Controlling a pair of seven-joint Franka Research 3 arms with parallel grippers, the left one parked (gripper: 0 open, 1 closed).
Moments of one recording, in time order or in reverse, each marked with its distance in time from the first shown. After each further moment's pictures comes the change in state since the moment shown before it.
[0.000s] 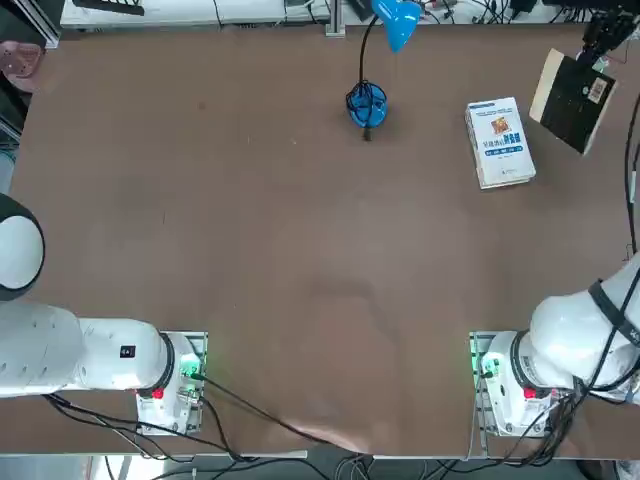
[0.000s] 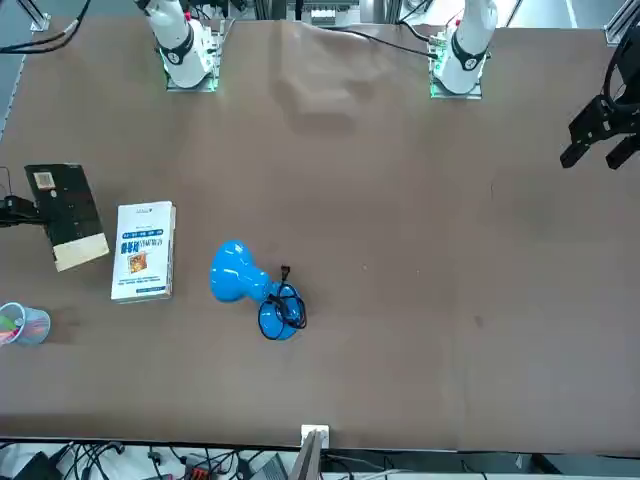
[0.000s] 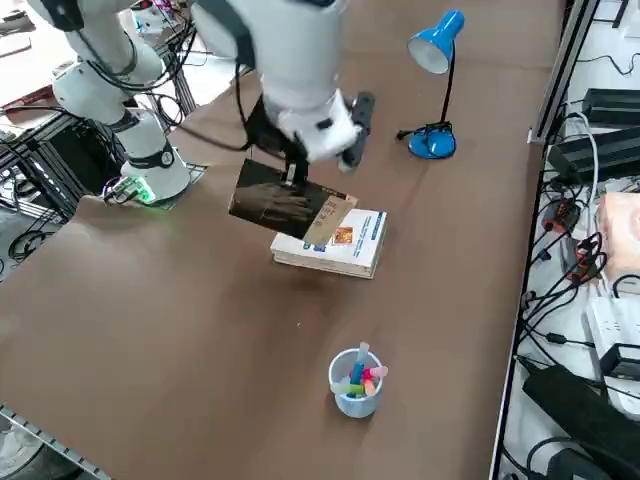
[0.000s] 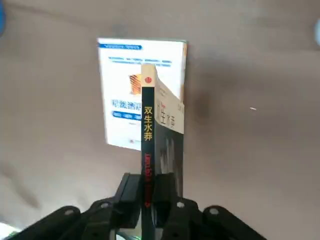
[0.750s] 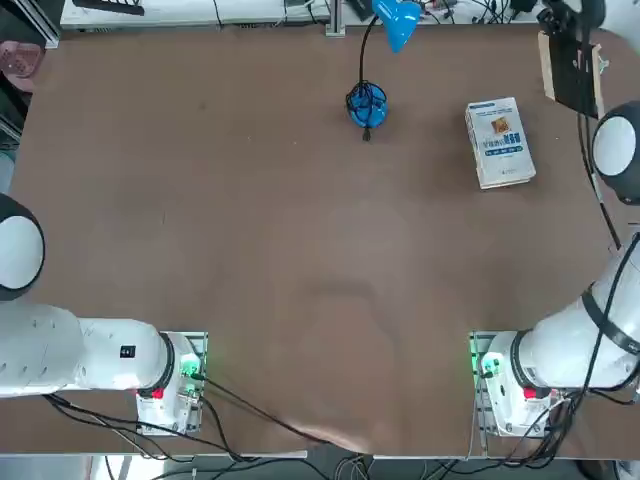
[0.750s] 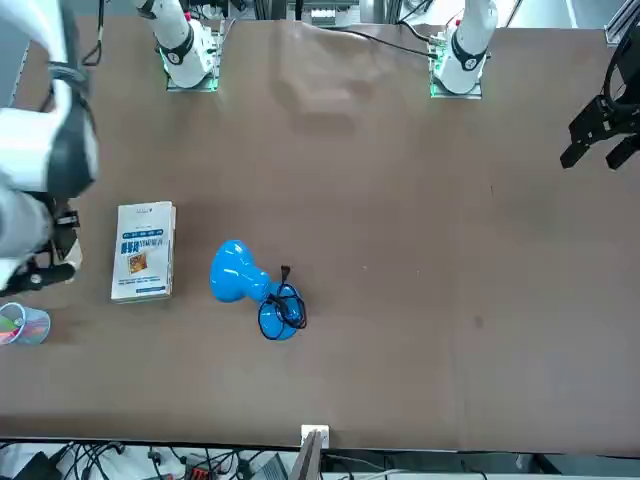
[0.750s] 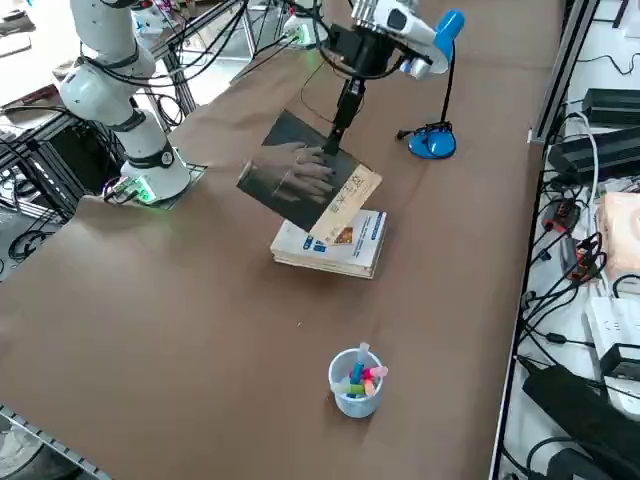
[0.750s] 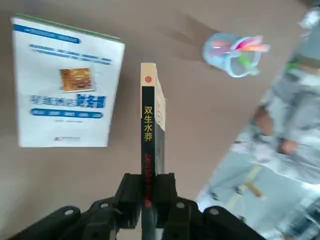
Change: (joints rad) arm 0.396 -0.011 0.008 -0.040 -0.612 0.004 0.293
